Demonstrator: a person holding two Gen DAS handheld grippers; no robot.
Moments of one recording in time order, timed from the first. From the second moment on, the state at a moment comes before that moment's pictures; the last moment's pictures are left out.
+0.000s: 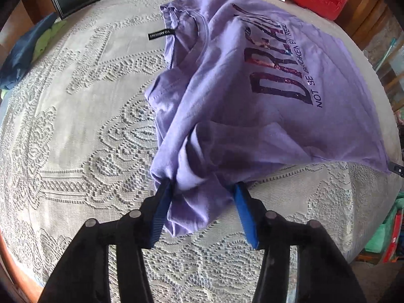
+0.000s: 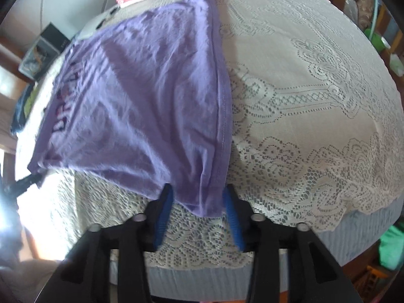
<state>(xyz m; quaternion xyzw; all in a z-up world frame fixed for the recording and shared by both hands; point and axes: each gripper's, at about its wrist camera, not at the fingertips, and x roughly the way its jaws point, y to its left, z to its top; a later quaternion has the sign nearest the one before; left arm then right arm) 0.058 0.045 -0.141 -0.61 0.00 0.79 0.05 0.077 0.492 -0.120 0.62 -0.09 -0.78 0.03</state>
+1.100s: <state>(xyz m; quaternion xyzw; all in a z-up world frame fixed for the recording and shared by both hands) -0.080 0.037 -0.128 -0.60 -0.01 0.80 0.07 -0.030 0.519 -0.083 0.56 -0.16 -0.81 0.04</state>
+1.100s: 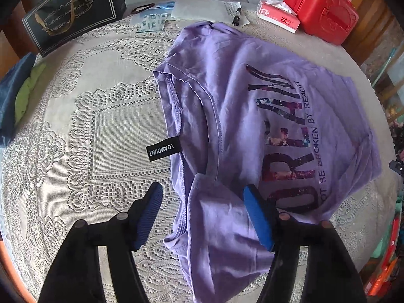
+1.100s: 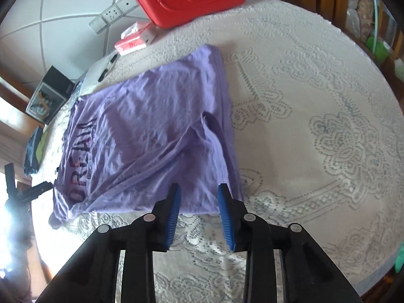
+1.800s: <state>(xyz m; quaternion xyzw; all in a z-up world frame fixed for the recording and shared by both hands) -0.084 0.054 -0.019 -0.48 0.06 0.87 0.09 -0.049 0.508 -0.048 0.51 -0.12 -0.85 0.04</state>
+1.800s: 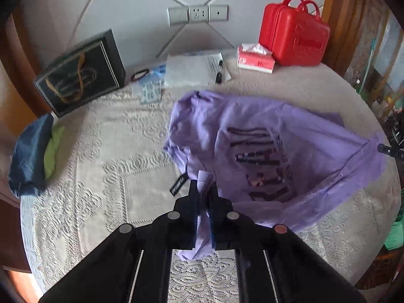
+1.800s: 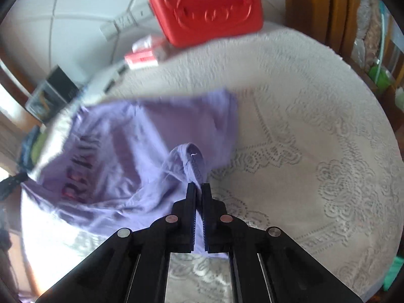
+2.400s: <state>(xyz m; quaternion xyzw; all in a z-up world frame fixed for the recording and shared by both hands) -0.088 0.023 -0.100 -0.56 0.01 0.83 0.04 -0.013 0.551 -0.076 0.53 -0.19 -0.83 -0.01</state>
